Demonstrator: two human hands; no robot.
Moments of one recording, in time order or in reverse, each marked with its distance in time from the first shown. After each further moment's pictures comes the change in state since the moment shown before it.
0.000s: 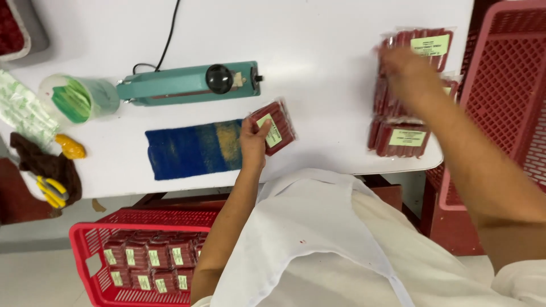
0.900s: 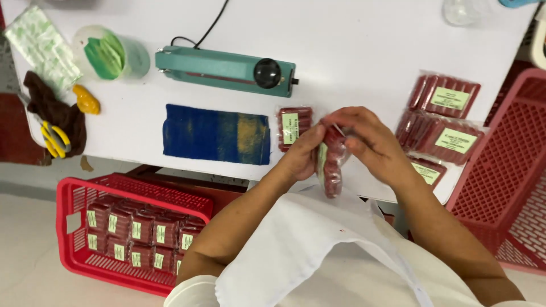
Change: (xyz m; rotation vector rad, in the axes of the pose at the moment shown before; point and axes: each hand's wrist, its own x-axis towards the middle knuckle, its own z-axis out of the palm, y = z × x) left_hand -0.033 -0.022 0.058 -0.546 -0.675 -0.129; right_hand -0.020 -0.008 0.088 0.526 -0.099 -0.978
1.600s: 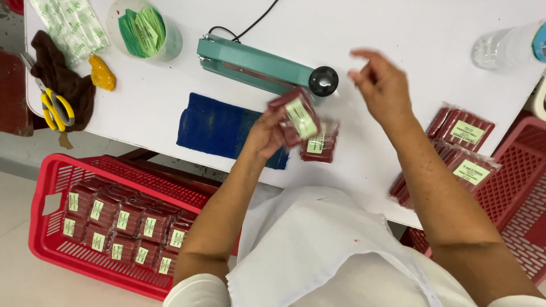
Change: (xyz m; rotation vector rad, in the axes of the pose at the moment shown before) left_hand -0.038 0.162 -0.066 -0.100 0.172 0.118; right_hand 0.136 0.046 0.034 -0.345 0.111 0.053
